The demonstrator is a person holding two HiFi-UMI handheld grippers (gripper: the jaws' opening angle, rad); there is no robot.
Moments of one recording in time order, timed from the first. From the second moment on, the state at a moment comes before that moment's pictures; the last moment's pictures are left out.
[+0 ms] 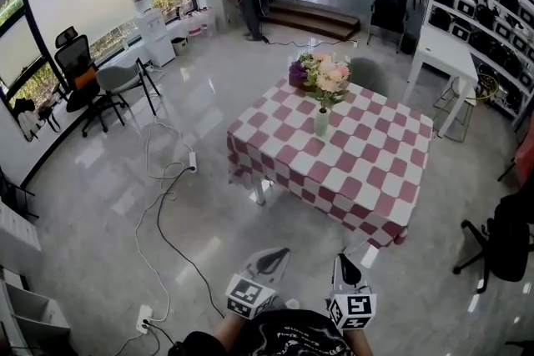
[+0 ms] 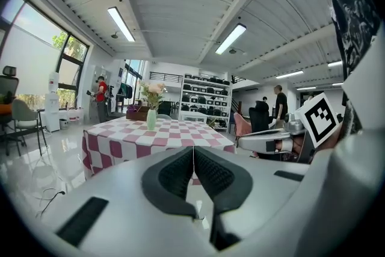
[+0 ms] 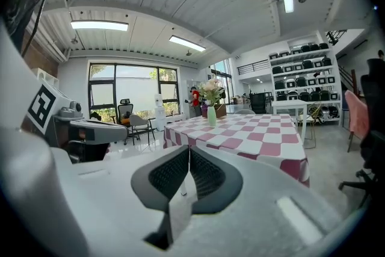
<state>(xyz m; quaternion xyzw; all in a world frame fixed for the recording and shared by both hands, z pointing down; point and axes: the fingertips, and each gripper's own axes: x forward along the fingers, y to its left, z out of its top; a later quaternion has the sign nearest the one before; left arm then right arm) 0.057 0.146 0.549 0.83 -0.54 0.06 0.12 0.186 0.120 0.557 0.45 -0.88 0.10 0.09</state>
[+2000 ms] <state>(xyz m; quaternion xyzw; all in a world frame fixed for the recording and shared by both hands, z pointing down) -0.055 -0.090 0.550 0.88 -0.46 0.07 0.10 0.094 -0.084 0.557 0.54 -0.83 0.15 0.08</state>
